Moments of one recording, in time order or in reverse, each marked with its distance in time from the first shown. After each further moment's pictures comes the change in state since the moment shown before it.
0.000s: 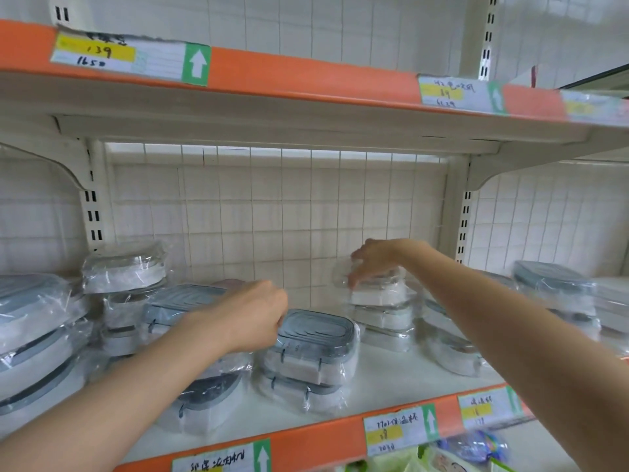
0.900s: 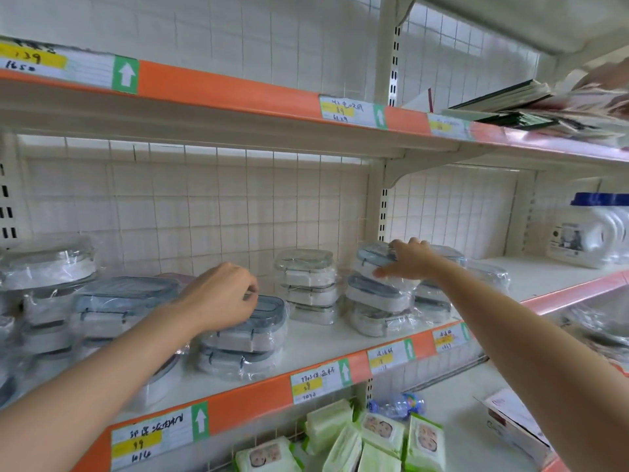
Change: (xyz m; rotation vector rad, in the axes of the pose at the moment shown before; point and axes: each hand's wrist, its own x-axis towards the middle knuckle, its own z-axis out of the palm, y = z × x) left_hand -0.002 0.046 -0.004 -0.194 0.221 0.068; right_hand -0.127 0.111 0.051 0.168 0.225 0.432
